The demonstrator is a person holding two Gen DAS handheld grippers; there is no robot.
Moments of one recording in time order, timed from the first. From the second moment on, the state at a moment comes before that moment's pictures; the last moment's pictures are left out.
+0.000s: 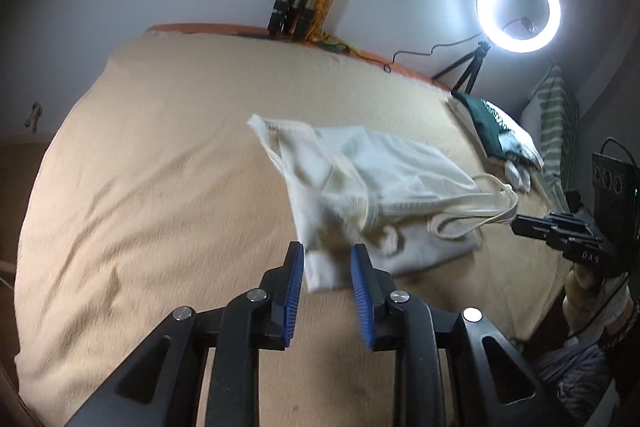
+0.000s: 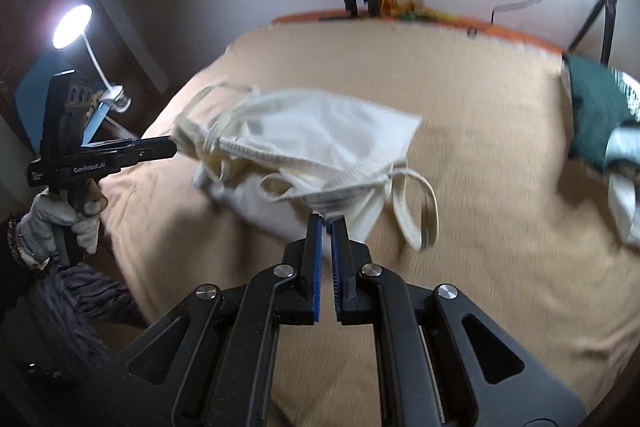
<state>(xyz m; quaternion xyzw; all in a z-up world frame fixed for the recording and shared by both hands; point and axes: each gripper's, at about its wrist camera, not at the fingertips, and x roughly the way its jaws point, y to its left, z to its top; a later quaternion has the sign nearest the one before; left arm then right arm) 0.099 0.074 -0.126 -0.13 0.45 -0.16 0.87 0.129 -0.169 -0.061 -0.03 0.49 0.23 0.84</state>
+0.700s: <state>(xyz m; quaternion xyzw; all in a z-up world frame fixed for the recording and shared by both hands) 0.207 0.010 -0.120 -0.06 0.52 -0.16 0.84 0.197 -0.154 -0.080 0.04 0.53 0.22 0.82</state>
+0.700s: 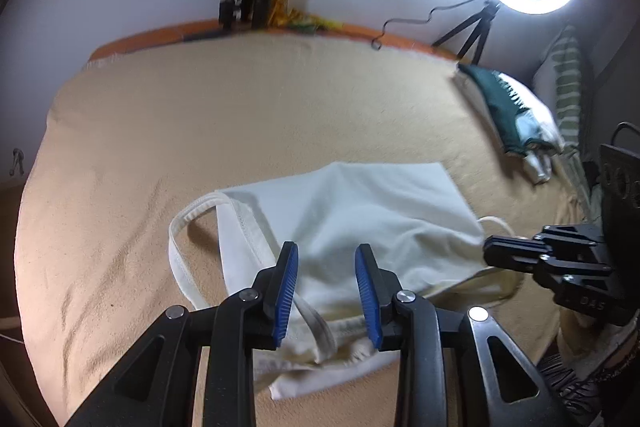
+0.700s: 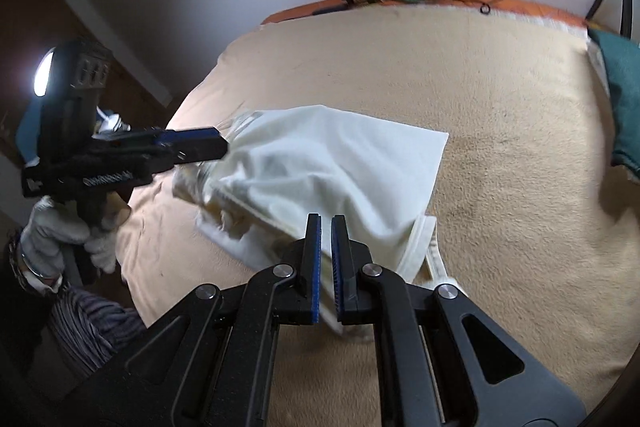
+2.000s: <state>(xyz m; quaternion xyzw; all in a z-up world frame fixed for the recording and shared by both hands) 0.107 0.052 -0.156 -0.08 0.53 -0.18 0.82 0.139 -0.169 -0.109 -0.10 0.59 0.19 0.78</state>
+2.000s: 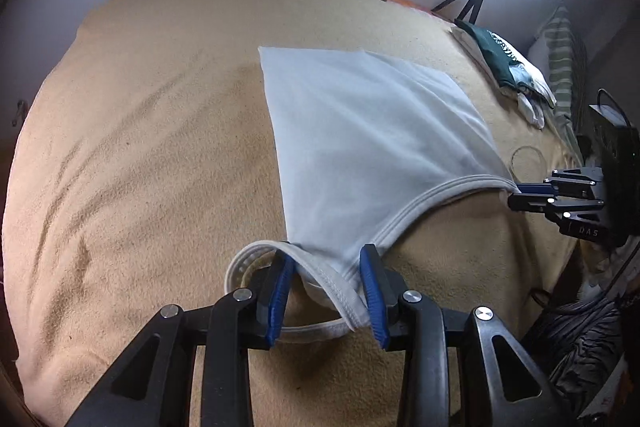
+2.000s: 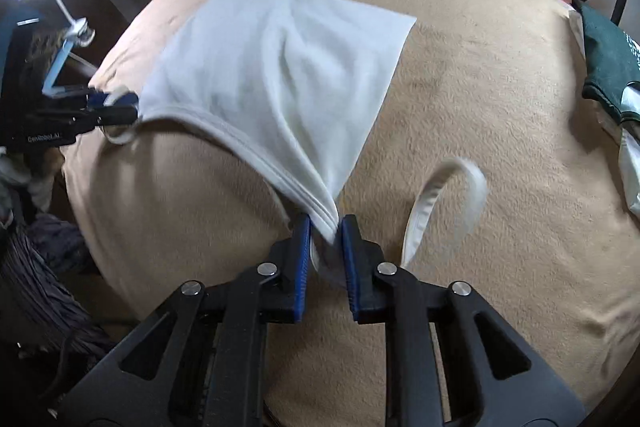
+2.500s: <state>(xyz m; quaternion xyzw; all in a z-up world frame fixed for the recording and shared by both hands) 0.145 0.057 -0.122 -0.15 0.49 -0.17 0.84 0.199 -0.204 -0.066 0.09 0.50 0.21 0.83</state>
